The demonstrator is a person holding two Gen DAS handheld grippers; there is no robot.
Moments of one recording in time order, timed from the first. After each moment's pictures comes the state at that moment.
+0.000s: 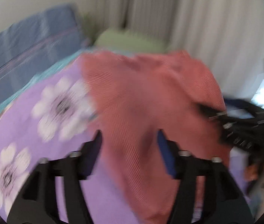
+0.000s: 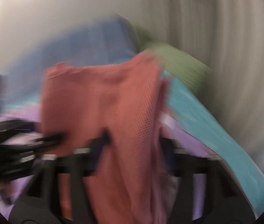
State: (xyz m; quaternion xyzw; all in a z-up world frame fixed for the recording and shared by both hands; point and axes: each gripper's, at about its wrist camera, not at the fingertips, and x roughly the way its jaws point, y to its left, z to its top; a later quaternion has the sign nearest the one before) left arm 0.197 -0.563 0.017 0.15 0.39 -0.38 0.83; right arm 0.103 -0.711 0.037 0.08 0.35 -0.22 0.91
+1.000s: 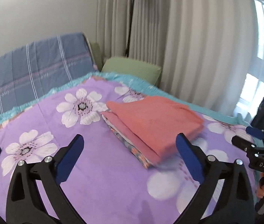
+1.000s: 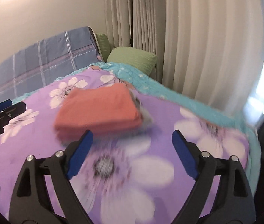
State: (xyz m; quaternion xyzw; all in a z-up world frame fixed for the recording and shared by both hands) left arm 0.061 -0.407 0.040 0.09 0.24 -0.43 0.87; right arm -0.105 -0.591 0.021 0.12 0.26 -0.30 0.91
